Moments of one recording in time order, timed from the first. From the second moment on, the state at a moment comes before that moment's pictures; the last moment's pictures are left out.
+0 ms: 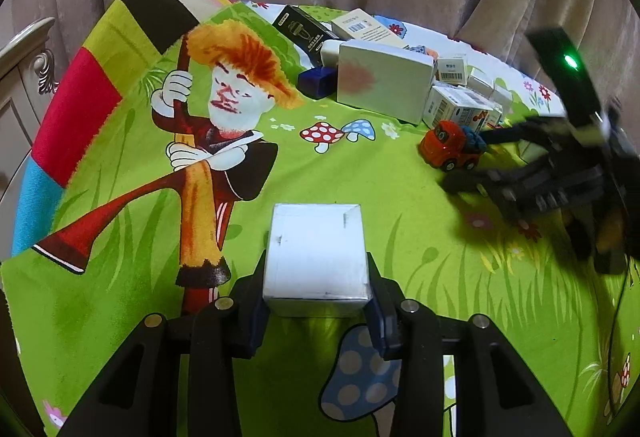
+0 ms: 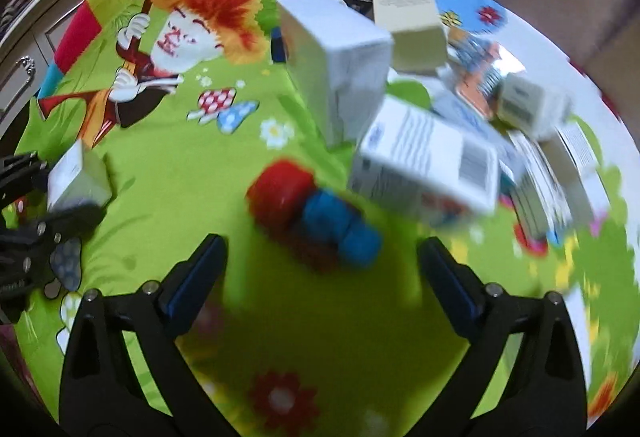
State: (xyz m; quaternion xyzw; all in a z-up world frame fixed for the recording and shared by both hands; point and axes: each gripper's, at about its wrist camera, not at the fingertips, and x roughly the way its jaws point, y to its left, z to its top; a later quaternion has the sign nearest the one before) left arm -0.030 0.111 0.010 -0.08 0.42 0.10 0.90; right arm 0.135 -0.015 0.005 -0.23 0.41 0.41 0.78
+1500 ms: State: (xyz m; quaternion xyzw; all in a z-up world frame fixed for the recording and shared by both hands) left arm -0.027 0.110 0.009 -0.06 0.42 0.10 0.90; right arm -0.021 -0.085 0.013 -0.09 0.43 0.29 0.85
